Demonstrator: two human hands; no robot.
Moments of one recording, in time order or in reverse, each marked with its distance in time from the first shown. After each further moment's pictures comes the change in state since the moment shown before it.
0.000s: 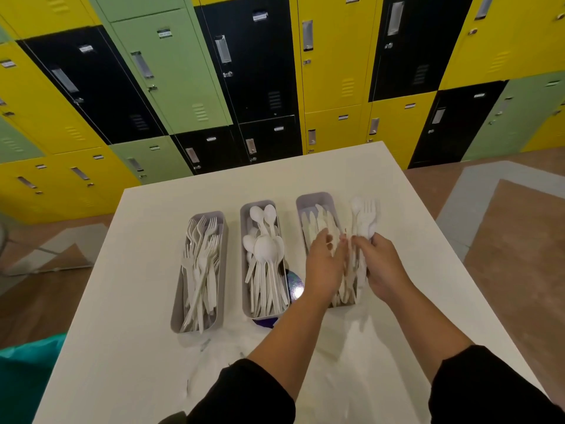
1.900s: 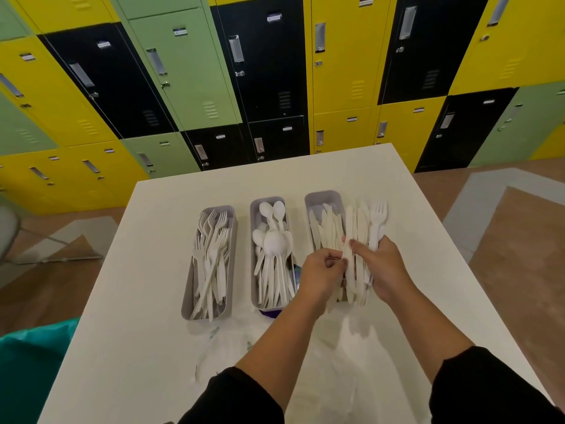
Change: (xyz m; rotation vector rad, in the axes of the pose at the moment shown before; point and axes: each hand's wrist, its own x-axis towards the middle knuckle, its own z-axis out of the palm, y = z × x) left_hand -0.019 -0.018 -0.021 -0.275 -0.124 -0.128; right_hand -0.005 0.011 0.003 -0.050 0.025 -0.034
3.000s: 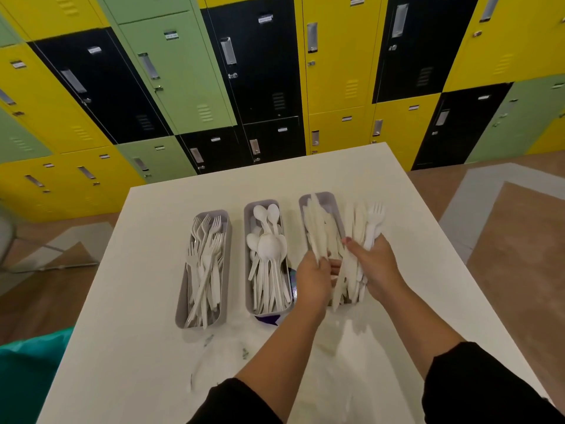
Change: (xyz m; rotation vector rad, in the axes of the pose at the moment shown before) left_hand 0.001 0.001 0.009 0.090 0.194 0.007; right_hand 0.012 0.006 0.001 -0.022 0.052 -0.023
